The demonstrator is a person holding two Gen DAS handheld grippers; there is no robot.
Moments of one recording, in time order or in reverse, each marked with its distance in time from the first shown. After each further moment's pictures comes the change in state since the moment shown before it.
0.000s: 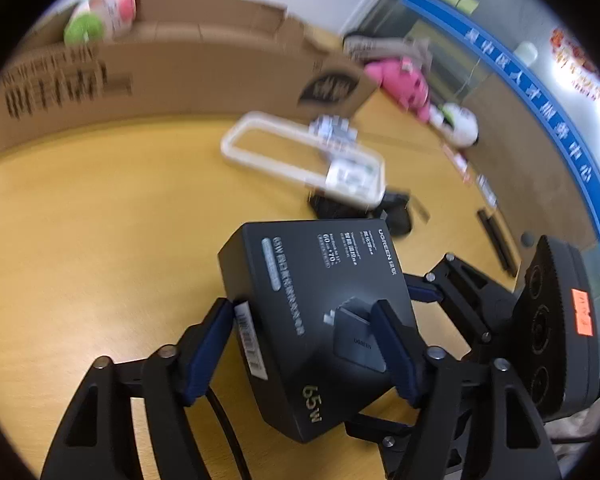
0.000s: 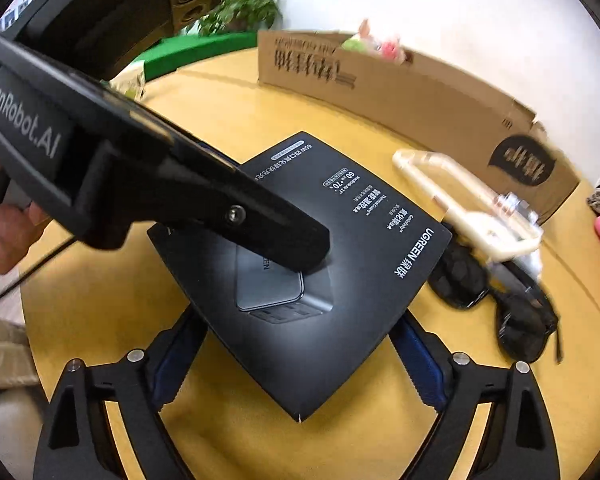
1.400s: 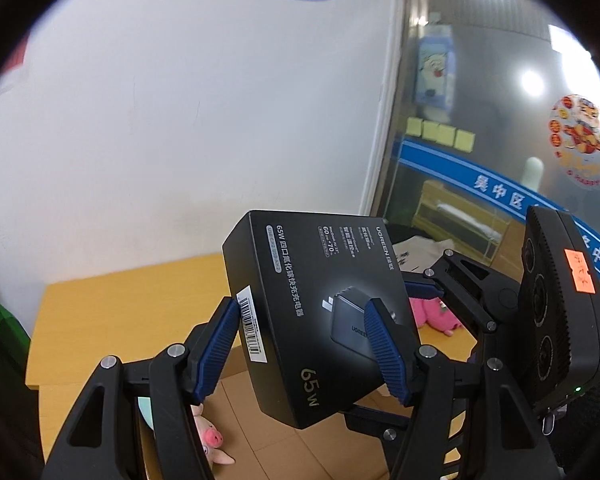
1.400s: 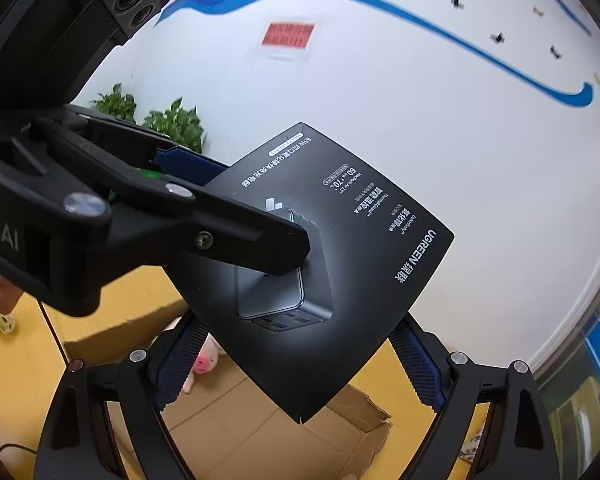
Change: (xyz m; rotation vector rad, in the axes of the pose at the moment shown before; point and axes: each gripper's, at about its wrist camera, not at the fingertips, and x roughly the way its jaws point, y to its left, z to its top) left arm -0.132 -0.008 0.410 0.293 -0.432 0.182; right arm -0.046 -0.222 0.363 -0.169 -0.354 -0.222
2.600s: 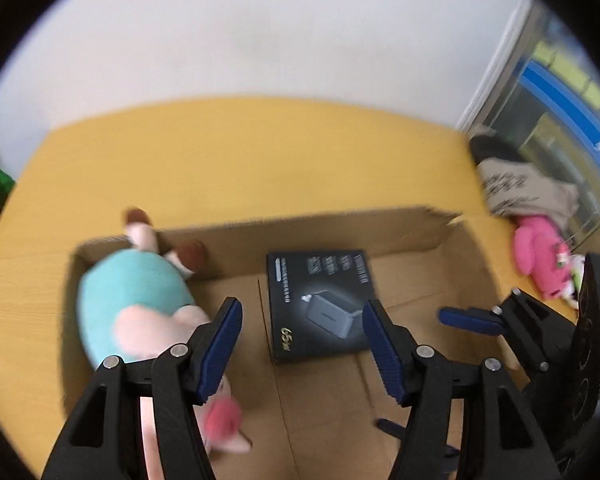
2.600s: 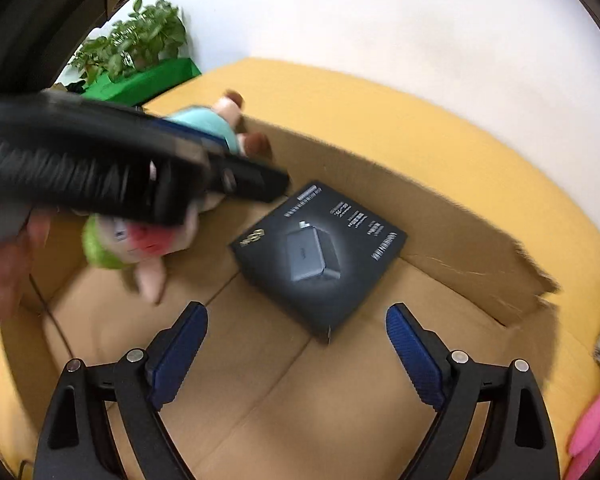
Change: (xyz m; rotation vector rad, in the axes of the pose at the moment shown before) left arm 0.142 0.074 -0.121 -0.229 0.305 0.167; right arm 0.157 -0.026 -0.146 0.207 0.407 0.197
